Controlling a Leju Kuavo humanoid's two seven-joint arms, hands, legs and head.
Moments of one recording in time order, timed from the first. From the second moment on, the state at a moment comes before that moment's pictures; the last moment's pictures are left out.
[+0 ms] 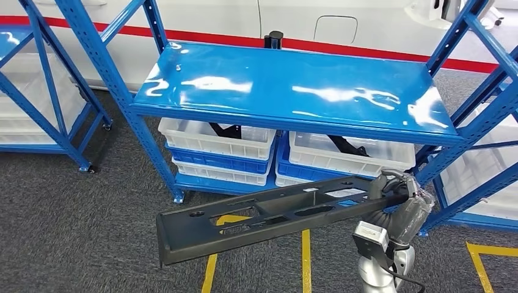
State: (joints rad) left arm -0.11 -0.19 1.08 -0.21 -0.67 0.20 -0.28; right arm -0.01 0.16 -0.04 -1.60 0.59 -0.69 -0.67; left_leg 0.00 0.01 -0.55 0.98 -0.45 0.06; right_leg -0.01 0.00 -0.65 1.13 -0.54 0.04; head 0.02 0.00
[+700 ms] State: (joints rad) left arm -0.10 -0.18 1.07 -0.21 -0.69 0.20 -0.28; right arm -0.02 0.11 -0.05 -1.52 0.50 -0.69 -0.67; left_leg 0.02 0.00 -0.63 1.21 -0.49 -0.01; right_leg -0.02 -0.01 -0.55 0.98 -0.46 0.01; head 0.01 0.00
